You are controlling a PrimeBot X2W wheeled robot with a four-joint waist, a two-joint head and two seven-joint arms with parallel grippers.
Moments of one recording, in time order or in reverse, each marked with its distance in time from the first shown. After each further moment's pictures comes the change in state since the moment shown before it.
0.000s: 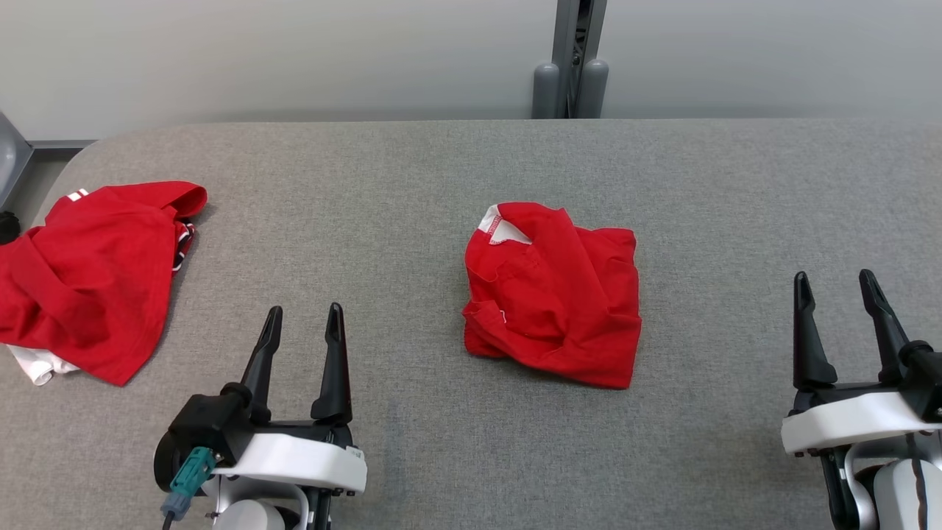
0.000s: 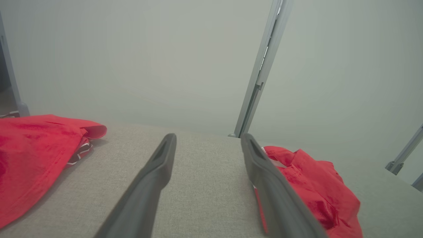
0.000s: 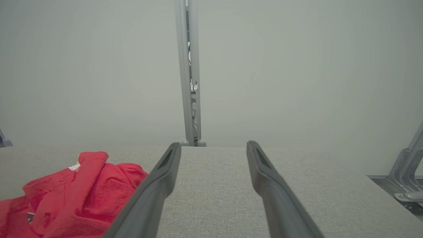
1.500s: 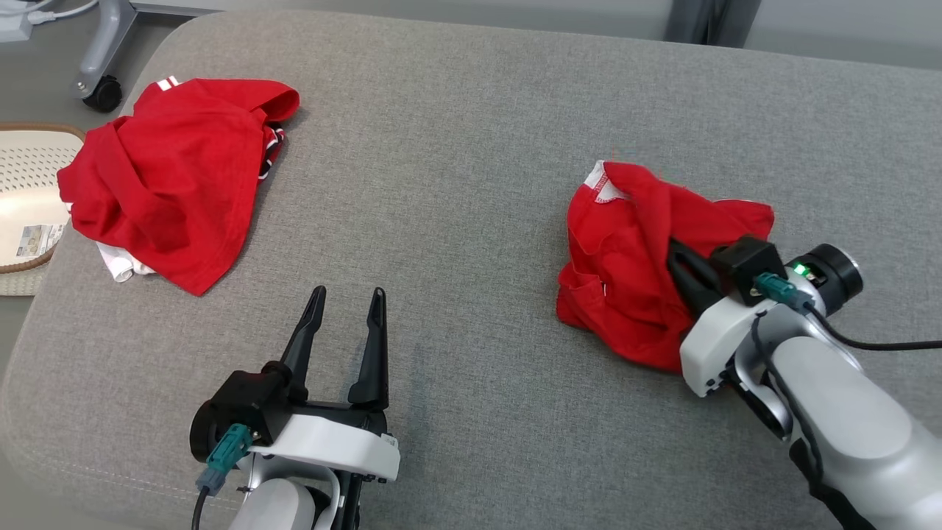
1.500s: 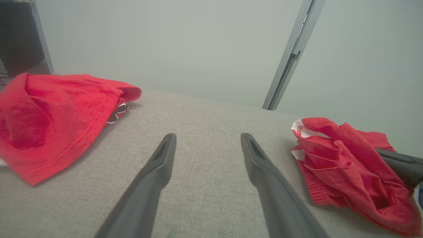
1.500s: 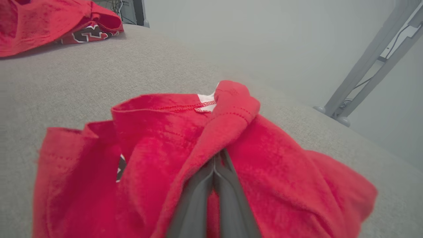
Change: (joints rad) left arm -0.060 0.000 -0.091 0.025 -0.020 -0.004 0.000; right arm -0.492 -0.223 0.746 0.436 0.212 0.000 0.070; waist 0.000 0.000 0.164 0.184
